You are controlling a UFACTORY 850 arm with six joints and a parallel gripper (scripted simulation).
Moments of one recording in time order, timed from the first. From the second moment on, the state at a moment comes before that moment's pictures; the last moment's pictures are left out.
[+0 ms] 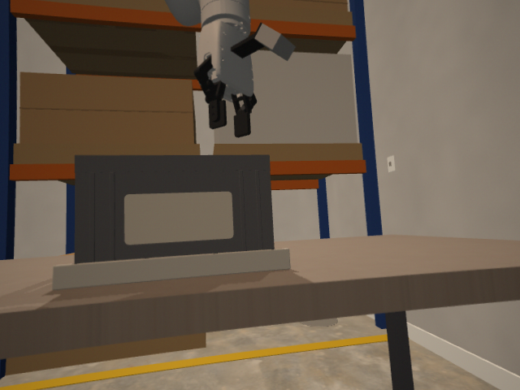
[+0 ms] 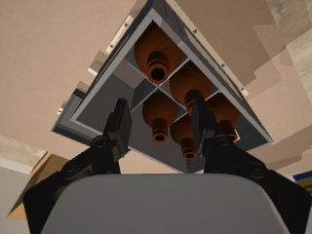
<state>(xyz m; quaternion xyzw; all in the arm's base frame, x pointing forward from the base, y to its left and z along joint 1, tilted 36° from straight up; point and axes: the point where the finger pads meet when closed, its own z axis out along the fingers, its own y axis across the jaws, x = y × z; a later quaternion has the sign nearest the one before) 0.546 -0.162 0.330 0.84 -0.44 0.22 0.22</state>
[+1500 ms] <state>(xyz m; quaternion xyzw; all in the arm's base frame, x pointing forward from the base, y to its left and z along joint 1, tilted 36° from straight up) 0.548 -0.166 0.325 0.84 -0.44 0.22 0.22</state>
